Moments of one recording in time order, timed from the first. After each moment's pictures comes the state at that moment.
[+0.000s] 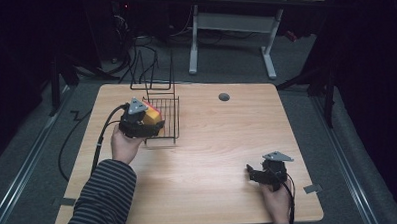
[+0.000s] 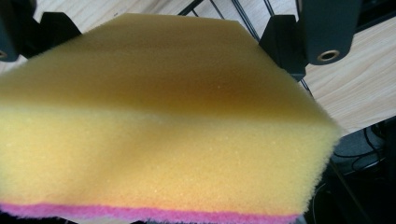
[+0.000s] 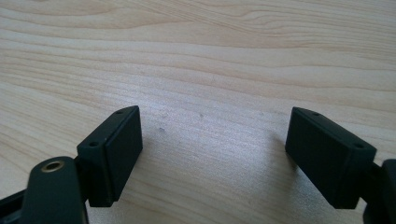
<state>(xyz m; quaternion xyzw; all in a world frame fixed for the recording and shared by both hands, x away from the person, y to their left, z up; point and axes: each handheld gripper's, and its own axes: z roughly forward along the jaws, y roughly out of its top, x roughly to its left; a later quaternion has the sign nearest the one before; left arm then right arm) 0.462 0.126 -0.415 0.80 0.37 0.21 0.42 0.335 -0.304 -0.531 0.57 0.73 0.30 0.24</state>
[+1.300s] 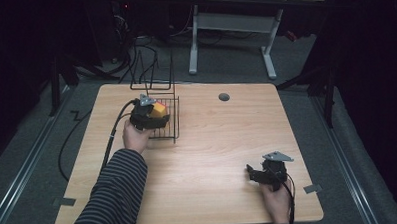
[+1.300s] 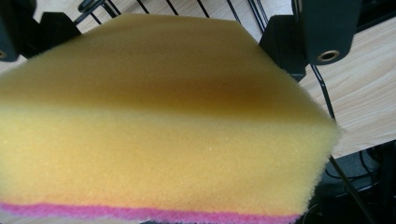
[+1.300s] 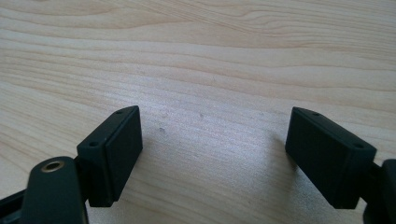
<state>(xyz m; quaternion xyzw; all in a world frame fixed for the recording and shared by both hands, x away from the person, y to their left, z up) 0.509 0.106 -0.451 0.79 0.41 0.21 0.41 0.335 -0.304 -0.531 0.57 0.73 0.30 0.25</state>
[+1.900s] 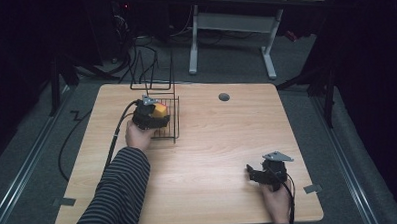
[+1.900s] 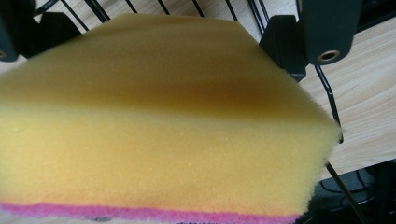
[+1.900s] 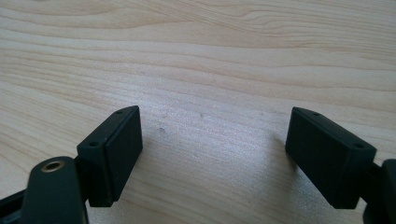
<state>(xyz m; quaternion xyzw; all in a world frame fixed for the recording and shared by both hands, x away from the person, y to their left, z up) 0.522 0.103 -0.467 0.79 0.43 0.20 0.39 0.335 -0.304 -0.531 0.57 0.73 0.30 0.24</state>
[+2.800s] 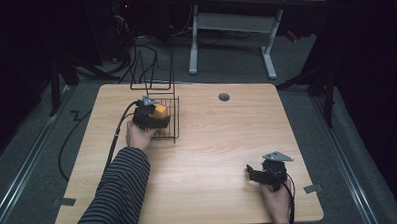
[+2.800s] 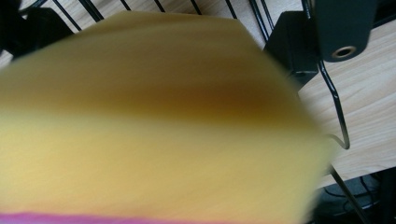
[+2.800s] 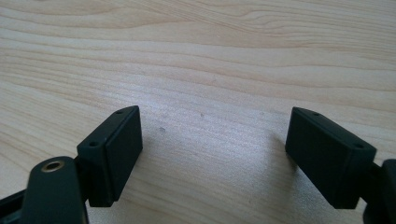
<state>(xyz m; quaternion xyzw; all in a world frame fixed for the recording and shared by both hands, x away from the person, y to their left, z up) 0.527 0.103 -0.473 0.79 0.43 0.19 0.38 0.335 -0.304 -0.531 0.57 0.73 0.30 0.24</state>
